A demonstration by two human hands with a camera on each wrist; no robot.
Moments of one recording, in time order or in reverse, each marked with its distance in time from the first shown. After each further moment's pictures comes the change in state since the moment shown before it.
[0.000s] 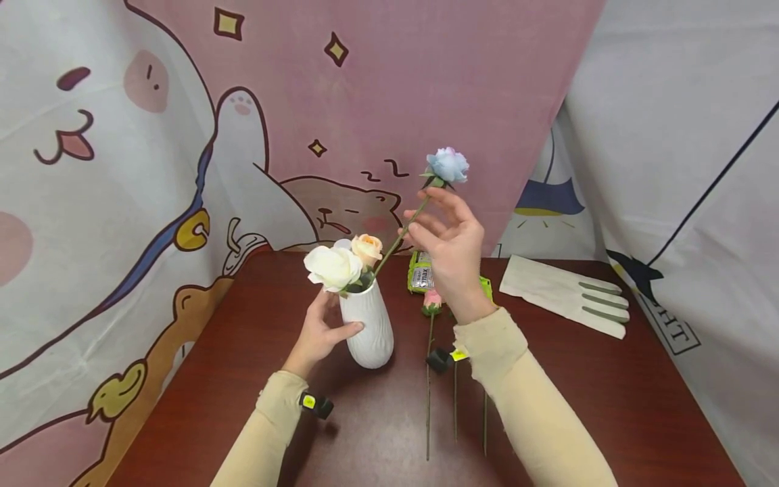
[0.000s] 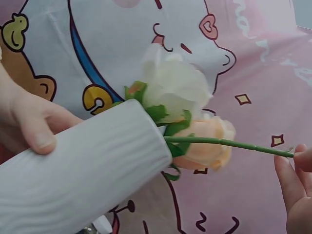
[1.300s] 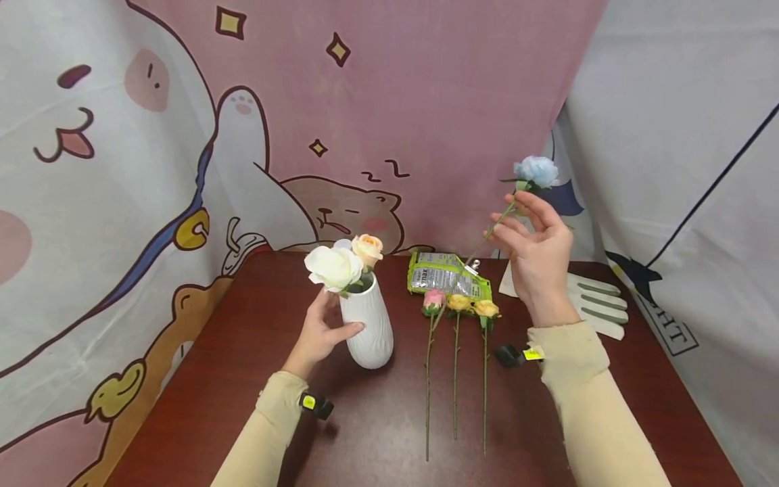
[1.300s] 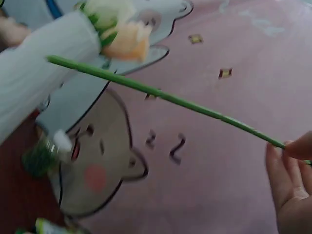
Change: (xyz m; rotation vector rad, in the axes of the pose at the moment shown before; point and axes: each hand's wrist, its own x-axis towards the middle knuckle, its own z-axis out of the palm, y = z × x) left_hand 0.000 0.000 -0.002 -0.046 -0.008 0.004; right_hand 0.006 -0.049 -0.095 0.028 0.131 -0.002
